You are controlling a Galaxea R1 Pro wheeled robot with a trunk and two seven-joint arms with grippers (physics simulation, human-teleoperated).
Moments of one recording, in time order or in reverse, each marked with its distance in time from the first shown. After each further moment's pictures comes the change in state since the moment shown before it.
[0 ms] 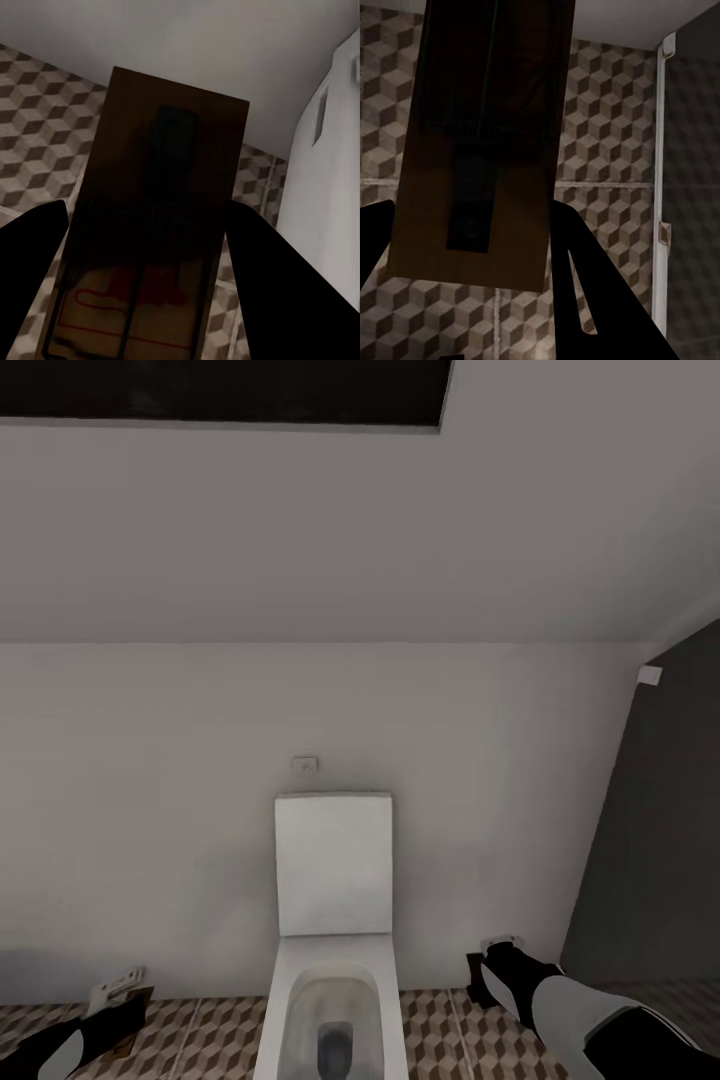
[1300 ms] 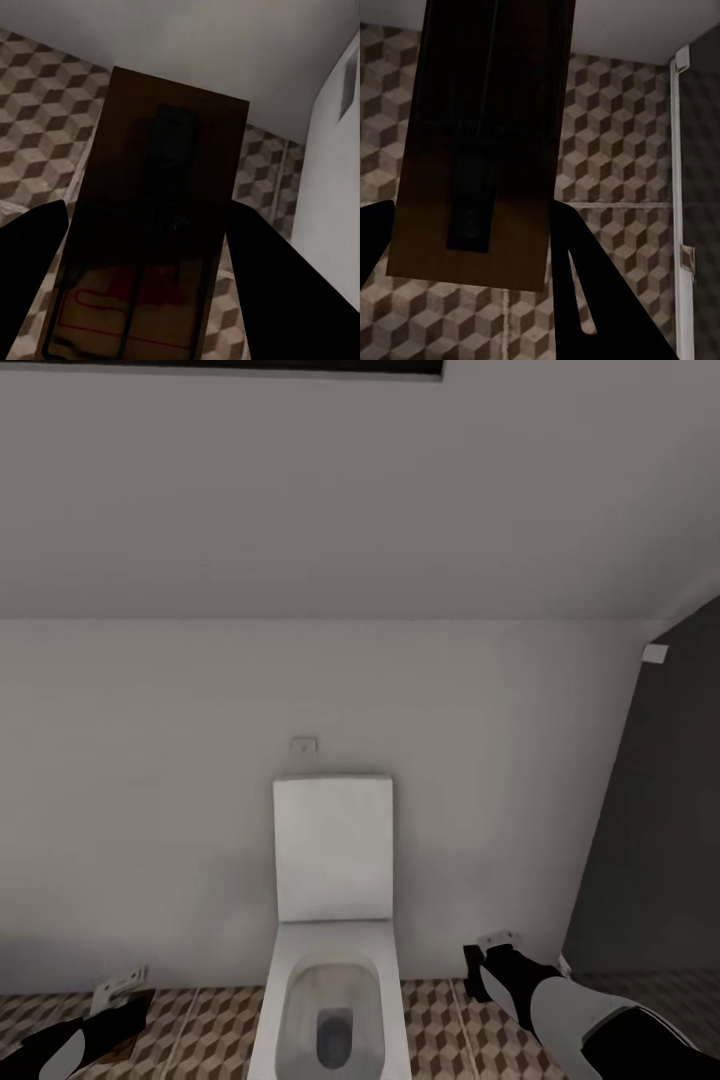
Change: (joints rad) left arm 0.000 -0.001 -0.002 -0.003 -0.026 0.017 -0.002; right arm 0.000 0.007 0.000 0.012 -0.008 -0.079 -0.003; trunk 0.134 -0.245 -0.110
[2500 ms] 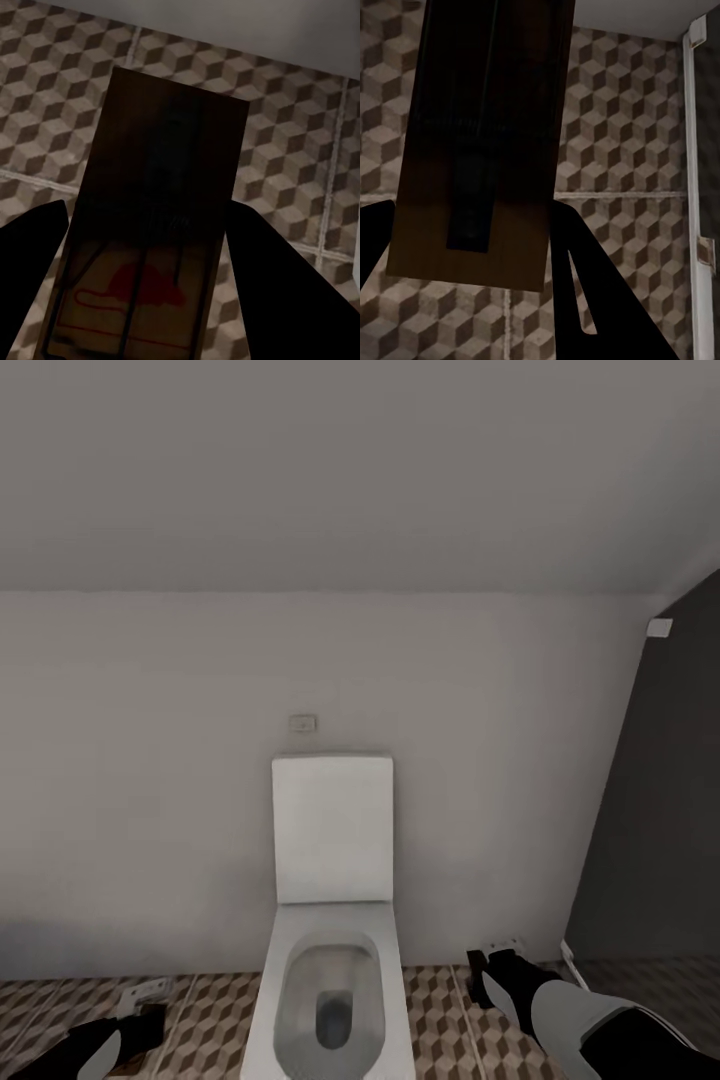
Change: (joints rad) left arm 0.000 -0.074 -0.068 -0.018 -0.092 0.037 0.171; right arm 0.001 0.002 -0.001 0.031 -0.007 -0.015 -0.014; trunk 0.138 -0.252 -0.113
